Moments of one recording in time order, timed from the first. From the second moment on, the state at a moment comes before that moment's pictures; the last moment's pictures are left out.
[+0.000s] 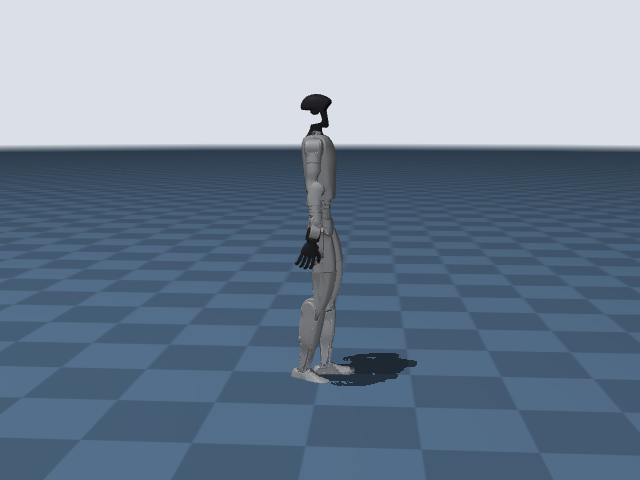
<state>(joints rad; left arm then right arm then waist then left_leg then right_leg) 0.05 0.14 0.34 1.60 0.21 0.17 -0.24 0.07 -0.14 0.04 1.51 -0.43 0.22 0.24 -0.05 -0.01 -0.13 -0.08 -0.12 0.21 -0.02 -0.12 0.12 0.05 -0.01 -0.49 0.07 -0.21 -0.02</state>
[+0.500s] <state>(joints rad) 0.04 0.15 0.33 1.60 0.21 0.17 -0.24 0.05 -0.14 0.04 1.51 -0.43 0.22 0.24 -0.06 0.00 -0.13 -0.06 -0.11 0.24 -0.03 -0.13 0.13 0.04 -0.01 -0.46 0.08 -0.20 -0.02</state>
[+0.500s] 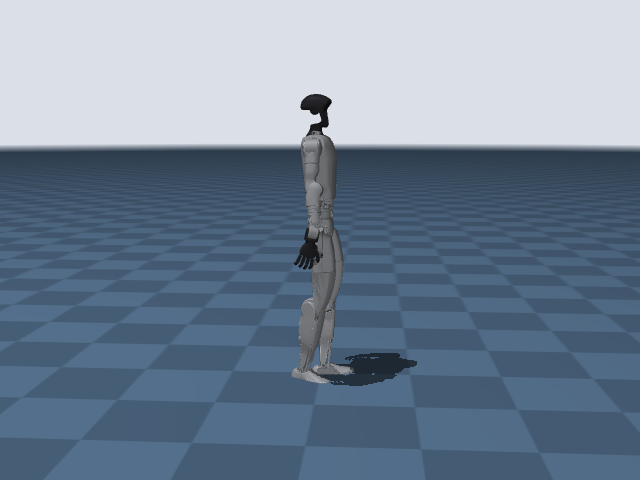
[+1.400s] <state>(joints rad) 0.03 0.14 0.31 1.61 0.20 0.16 -0.23 0.02 -0.13 0.07 1.51 -0.42 0.23 0.26 -0.19 0.02 -0.14 -0.02 -0.04 0.41 -0.05 -0.18 0.10 -0.04 0.03 -0.24 0.06 -0.12 -0.04</state>
